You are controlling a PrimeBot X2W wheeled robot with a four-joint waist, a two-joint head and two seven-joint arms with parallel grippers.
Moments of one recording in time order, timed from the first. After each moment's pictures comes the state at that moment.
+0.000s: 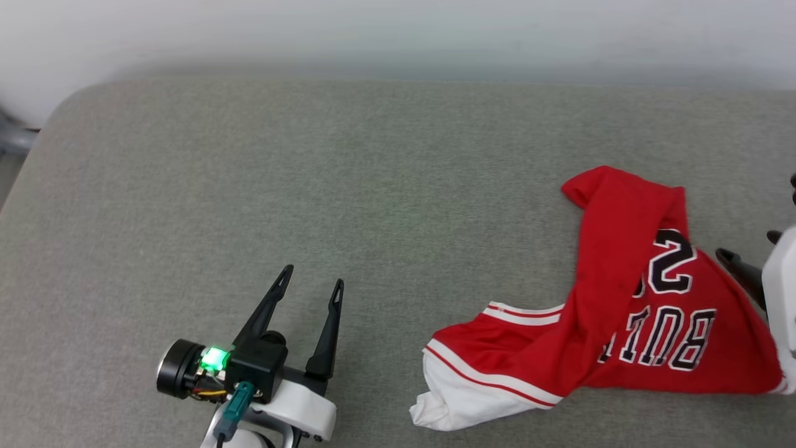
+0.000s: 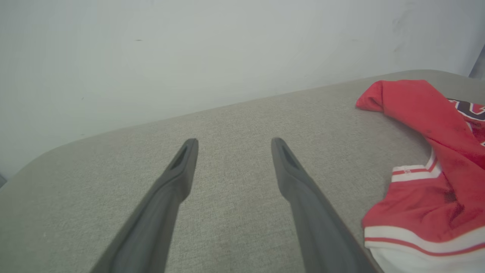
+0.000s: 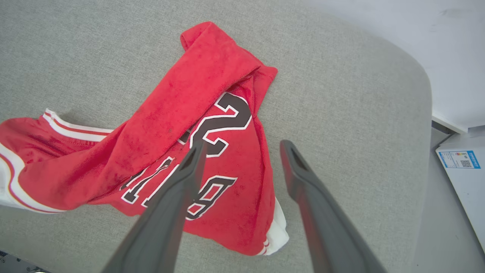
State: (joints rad) left arm -0.09 0.14 -0.26 0.08 -0.03 -0.01 -0.26; right arm -0.30 -0.58 0.02 -0.19 0.48 0.13 1.01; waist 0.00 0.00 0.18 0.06
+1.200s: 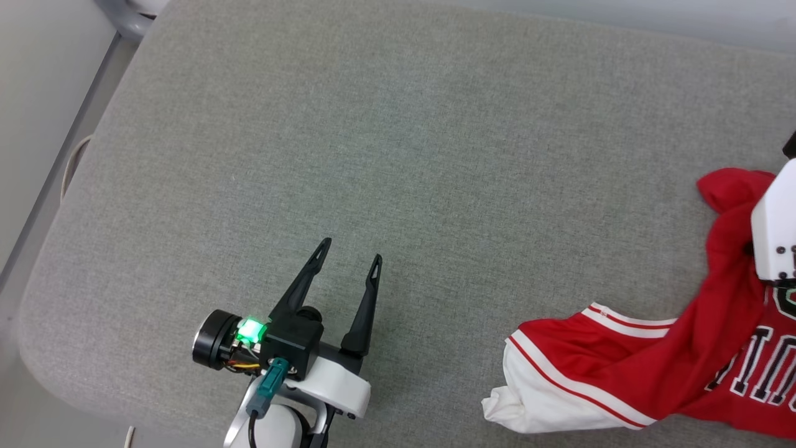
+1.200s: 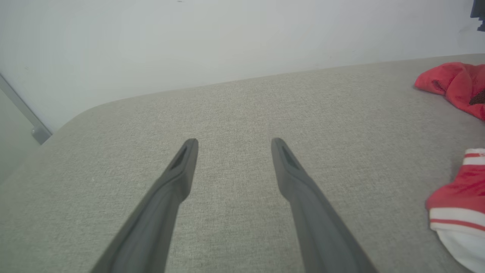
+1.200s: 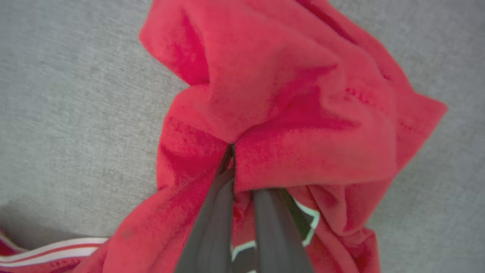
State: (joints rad) left arm -0.17 0.08 -0.31 0.11 -0.02 -0.01 -0.26; right arm -0.64 -0.47 0.05 0.43 0.38 0.13 1.11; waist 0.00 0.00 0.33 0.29
